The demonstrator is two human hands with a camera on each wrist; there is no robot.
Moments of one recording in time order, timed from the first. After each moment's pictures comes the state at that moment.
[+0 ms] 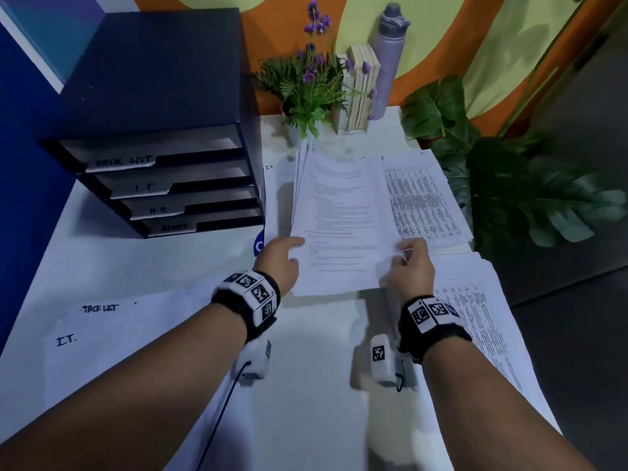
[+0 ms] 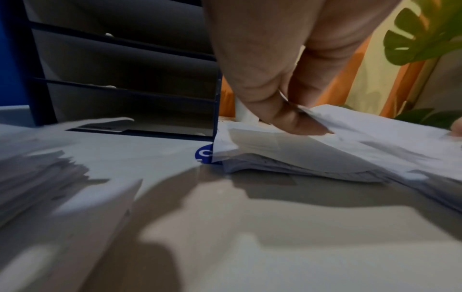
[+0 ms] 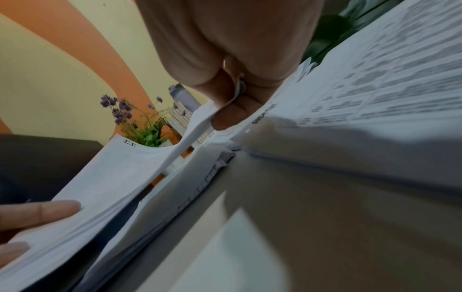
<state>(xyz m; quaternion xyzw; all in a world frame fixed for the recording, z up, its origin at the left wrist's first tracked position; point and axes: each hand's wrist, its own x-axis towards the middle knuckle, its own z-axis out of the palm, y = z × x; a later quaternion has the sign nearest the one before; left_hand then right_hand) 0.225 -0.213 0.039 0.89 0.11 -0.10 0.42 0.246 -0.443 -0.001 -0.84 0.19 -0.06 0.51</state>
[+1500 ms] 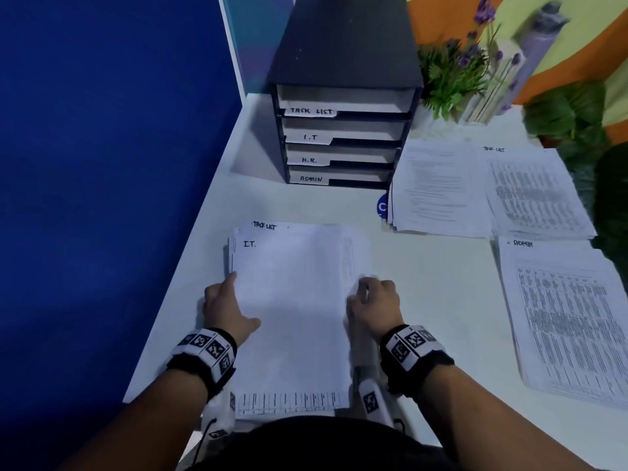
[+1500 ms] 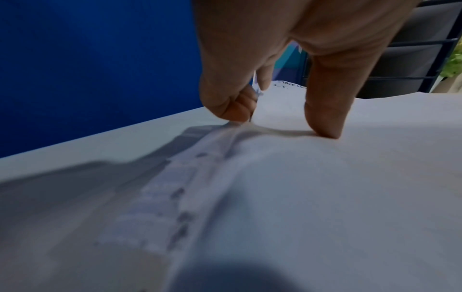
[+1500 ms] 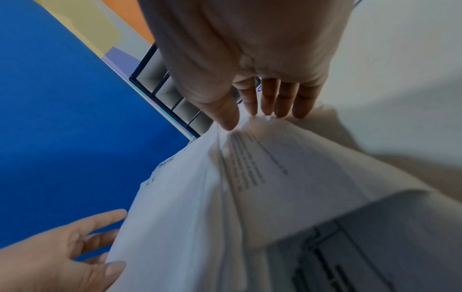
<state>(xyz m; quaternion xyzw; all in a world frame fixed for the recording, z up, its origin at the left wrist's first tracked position) -0.049 0.019 0.002 0.87 0.38 -0.09 0.29 0.057 -0.222 -0.005 -0.93 -0.02 0.21 0.30</state>
